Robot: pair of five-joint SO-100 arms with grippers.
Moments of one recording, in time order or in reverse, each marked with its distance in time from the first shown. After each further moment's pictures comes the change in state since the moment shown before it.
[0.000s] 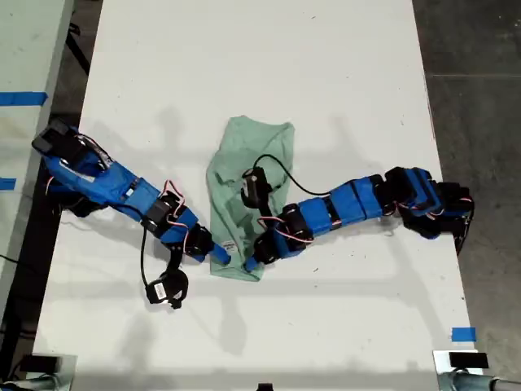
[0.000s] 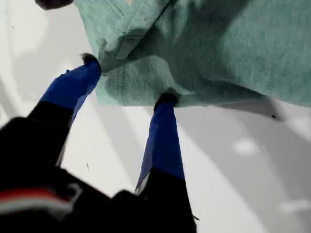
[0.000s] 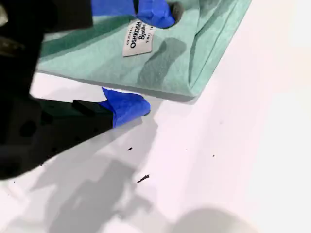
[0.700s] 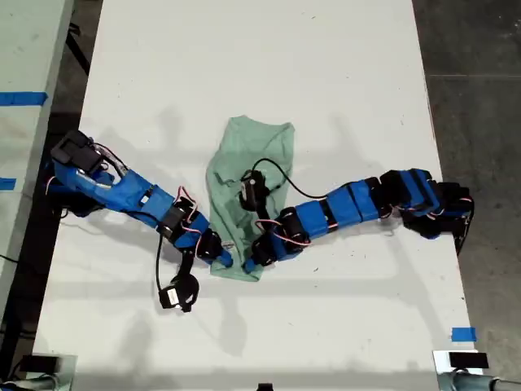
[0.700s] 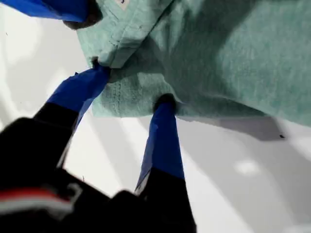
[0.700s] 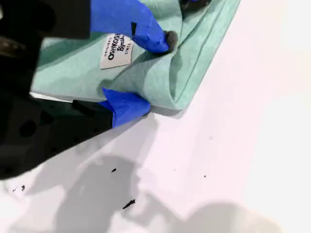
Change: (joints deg) arm 0 -1.5 -10.8 -11.7 3.2 4.3; arm 1 -0.1 -4.2 -2.1 -2.6 0.4
